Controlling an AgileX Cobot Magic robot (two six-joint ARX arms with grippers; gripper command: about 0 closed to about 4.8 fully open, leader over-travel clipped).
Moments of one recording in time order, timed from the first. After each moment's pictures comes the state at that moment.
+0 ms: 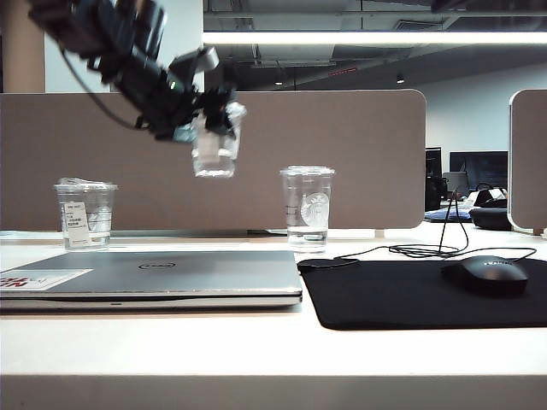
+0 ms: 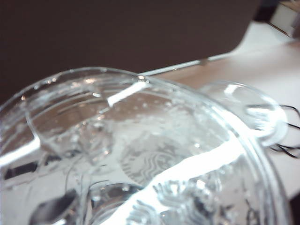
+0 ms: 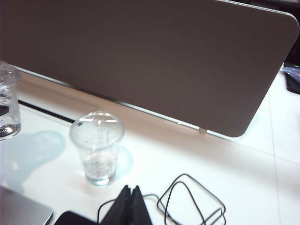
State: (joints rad) left arm -0.30 1.97 1.59 0.07 0.23 0.02; right arm 0.14 1.30 1.24 -0.14 -0.13 -0.16
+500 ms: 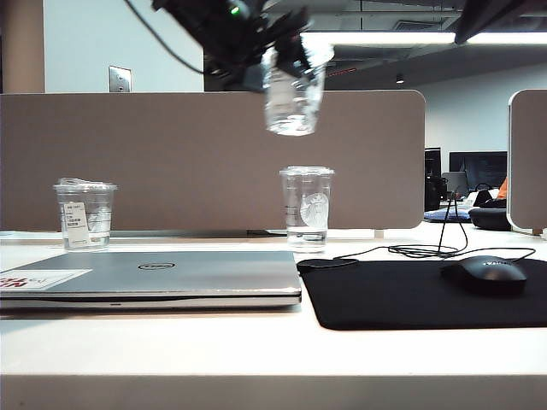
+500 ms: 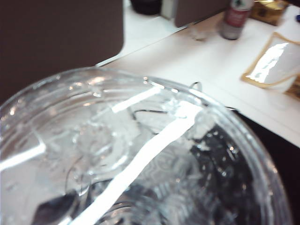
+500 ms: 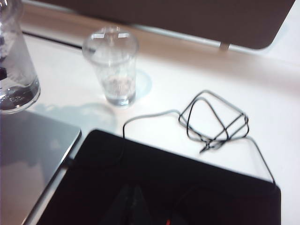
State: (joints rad) left arm -0.55 1.82 1.59 -0.09 0.24 0.07; right arm 0.14 1.24 1.24 -0.50 -0.13 -0.10
